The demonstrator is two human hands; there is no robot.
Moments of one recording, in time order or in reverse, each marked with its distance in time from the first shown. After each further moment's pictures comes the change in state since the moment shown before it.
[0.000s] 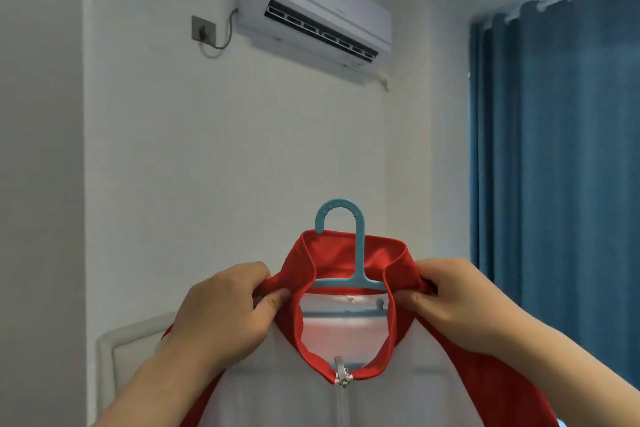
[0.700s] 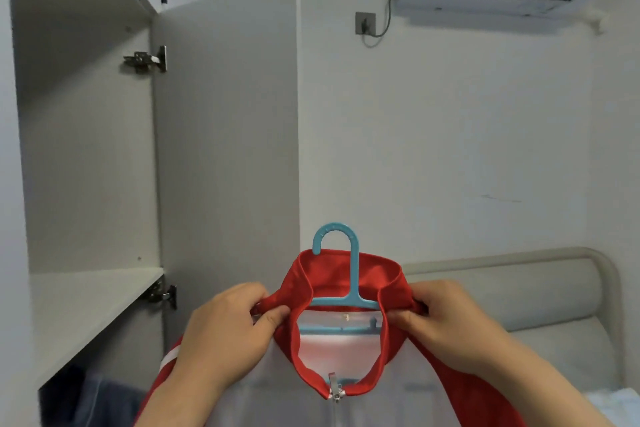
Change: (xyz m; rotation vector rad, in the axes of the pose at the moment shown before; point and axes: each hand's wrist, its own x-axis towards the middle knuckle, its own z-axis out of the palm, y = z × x) left_hand -0.149 -0.066 -0.132 0.338 0.090 -0.473; right_hand 0.022 -0.105 0.146 0.409 -0.269 -0.206
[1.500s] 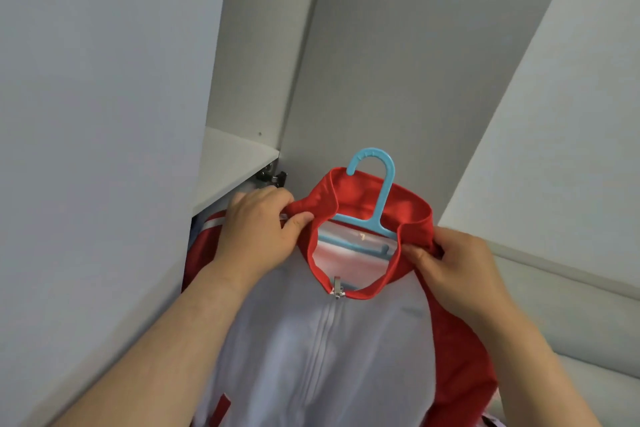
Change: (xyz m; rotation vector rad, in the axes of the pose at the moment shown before) left_hand -0.015 -0.178 0.007 0.113 0.269 -0.122; right_hand 0.096 -0.048 0.171 -0.021 -0.005 -0.120
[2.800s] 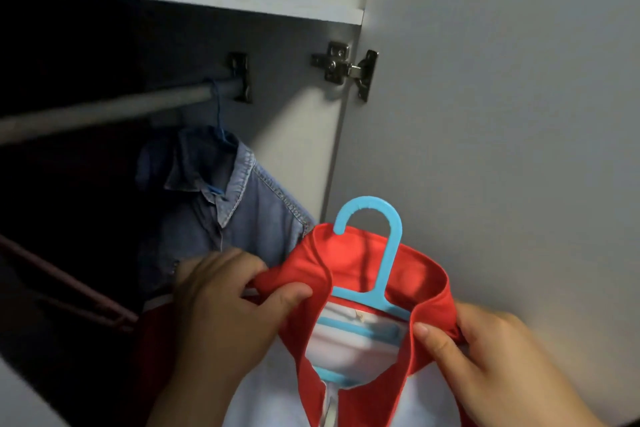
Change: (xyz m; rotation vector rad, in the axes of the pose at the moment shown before) left_hand -0.148 -0.164 0.137 0.320 0.149 -0.225; right_hand -0.019 0.096 0.263 0.163 -0.492 -0.064
